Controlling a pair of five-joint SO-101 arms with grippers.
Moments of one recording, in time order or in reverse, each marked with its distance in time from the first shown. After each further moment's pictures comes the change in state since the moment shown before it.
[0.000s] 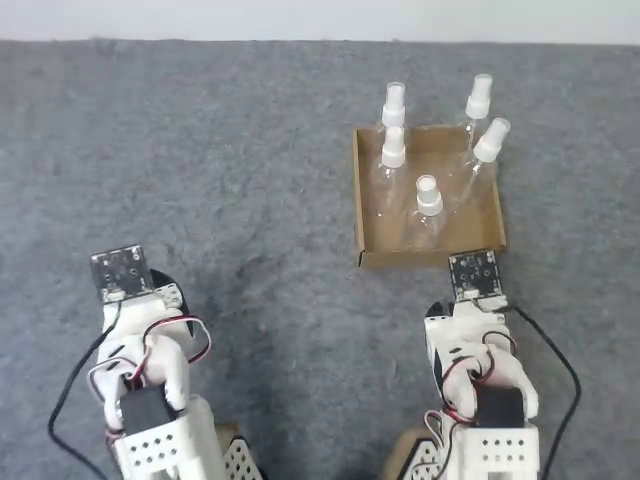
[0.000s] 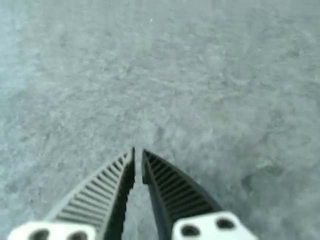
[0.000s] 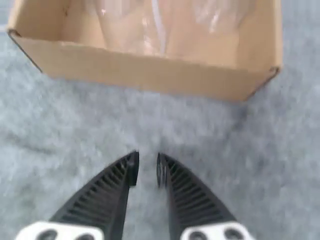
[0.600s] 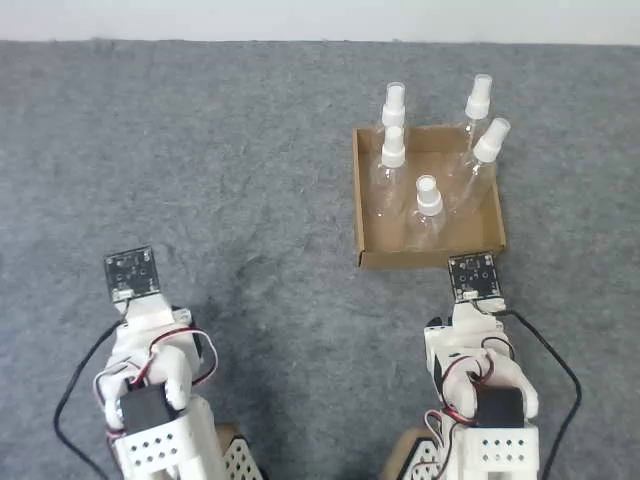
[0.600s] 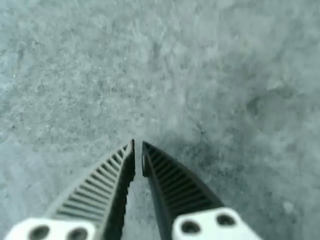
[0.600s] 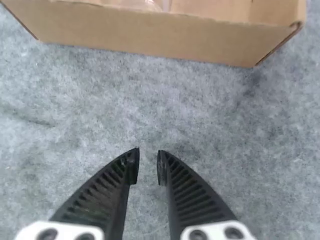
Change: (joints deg) left arm -0.1 0.0 0.0 16.0 0.1; right arm 0.1 0.0 0.0 5.8 -0.7
